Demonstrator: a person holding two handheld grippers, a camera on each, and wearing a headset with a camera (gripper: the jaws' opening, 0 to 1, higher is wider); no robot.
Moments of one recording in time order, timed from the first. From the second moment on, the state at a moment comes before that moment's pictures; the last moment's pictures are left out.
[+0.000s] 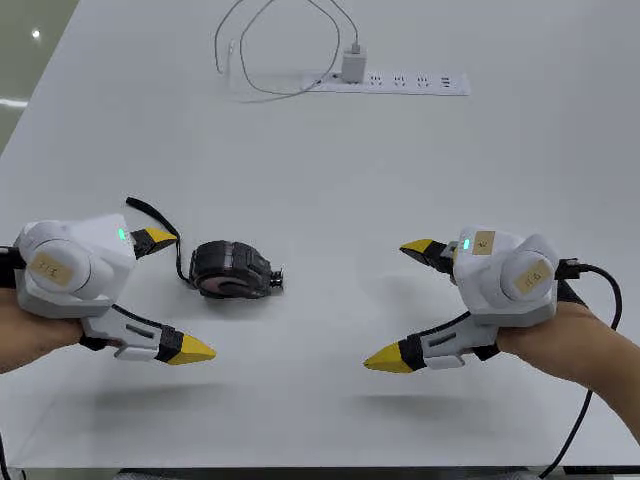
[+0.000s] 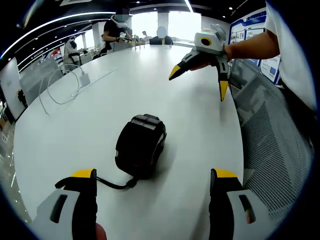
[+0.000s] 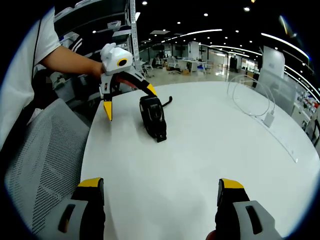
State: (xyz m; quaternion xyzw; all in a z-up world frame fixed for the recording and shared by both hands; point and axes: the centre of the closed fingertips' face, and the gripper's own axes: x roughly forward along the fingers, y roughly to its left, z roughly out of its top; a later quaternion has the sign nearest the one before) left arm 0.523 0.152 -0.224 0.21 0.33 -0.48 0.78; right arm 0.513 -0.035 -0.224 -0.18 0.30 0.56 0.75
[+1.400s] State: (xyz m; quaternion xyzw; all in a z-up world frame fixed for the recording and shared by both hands) left arm 0.550 0.147 -0.240 0.25 0.36 -0.51 0.74; right arm 0.522 -0.014 -0.230 -0.18 0.30 0.59 0.73
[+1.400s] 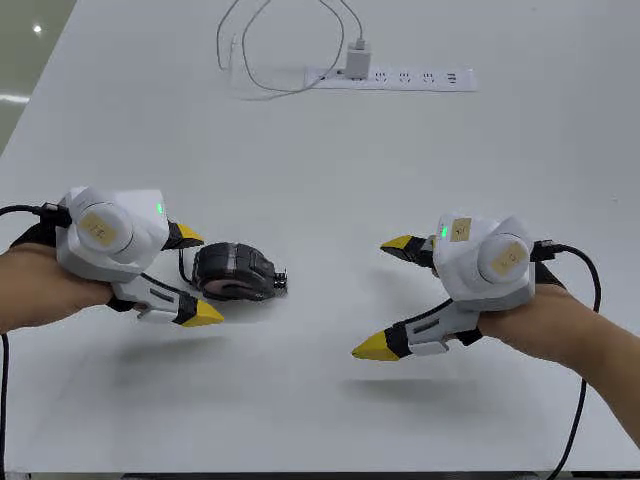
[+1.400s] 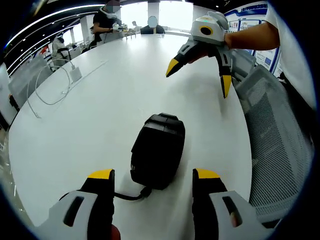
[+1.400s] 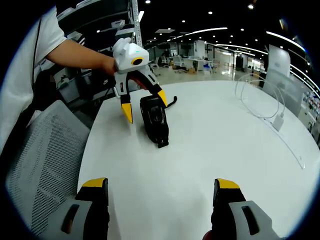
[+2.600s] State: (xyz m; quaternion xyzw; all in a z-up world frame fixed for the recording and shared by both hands) left arm 0.551 0.142 -0.250 0.26 0.38 -0.52 0.72; right arm 0.524 -0.007 -0.235 -0.17 0.30 0.59 0.73
